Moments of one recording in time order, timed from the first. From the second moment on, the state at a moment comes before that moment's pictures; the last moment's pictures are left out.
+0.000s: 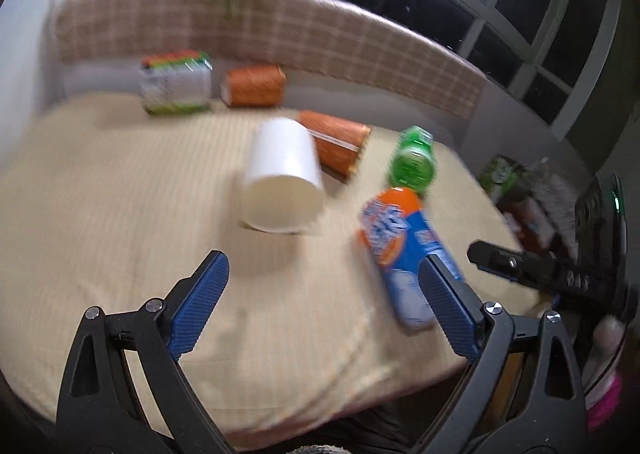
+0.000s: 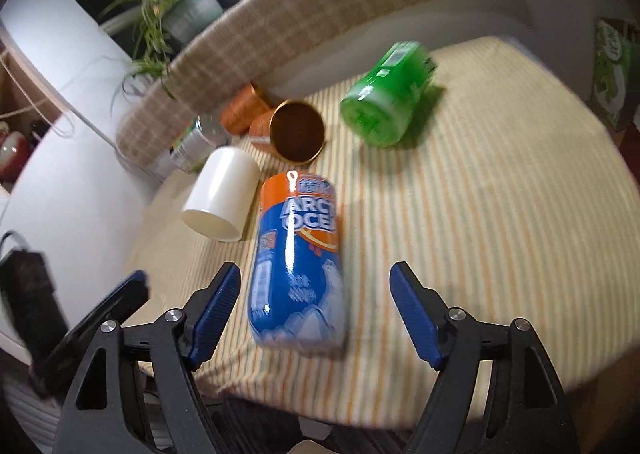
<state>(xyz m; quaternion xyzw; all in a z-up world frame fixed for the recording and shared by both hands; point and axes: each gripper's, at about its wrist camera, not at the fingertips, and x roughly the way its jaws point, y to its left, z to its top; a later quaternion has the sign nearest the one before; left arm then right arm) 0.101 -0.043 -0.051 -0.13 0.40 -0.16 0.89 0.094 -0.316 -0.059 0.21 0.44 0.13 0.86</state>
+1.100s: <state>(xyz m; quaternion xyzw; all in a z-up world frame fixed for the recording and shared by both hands) 0.195 -0.115 -0.113 -0.26 0.55 -0.22 0.76 0.039 -0.389 -0.082 0.29 0.44 0.06 0.85</state>
